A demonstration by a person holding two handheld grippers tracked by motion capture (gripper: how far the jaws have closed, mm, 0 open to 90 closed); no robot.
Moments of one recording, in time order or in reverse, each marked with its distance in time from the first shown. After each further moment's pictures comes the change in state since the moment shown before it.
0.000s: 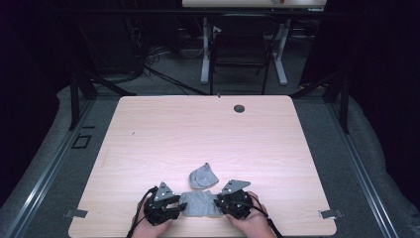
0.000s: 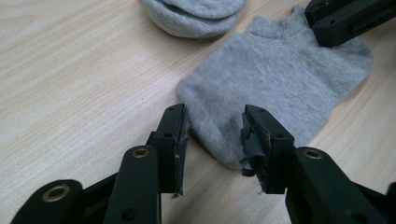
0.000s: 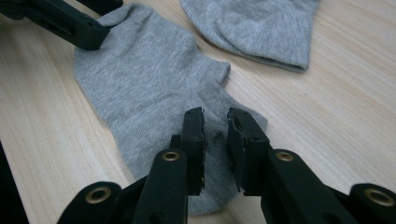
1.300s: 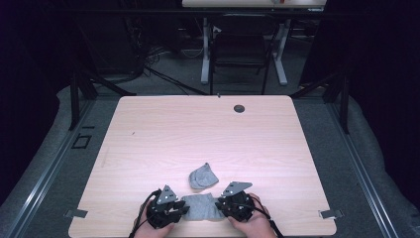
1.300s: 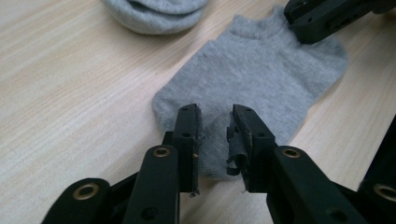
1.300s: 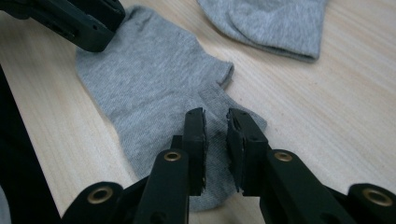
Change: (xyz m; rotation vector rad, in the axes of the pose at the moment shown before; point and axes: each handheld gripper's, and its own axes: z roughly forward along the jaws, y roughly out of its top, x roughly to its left) left arm -0.014 0.003 -0.002 -0.001 -0.051 0.017; right arm 0.002 -0.002 -0.008 0.029 0.028 -0.017
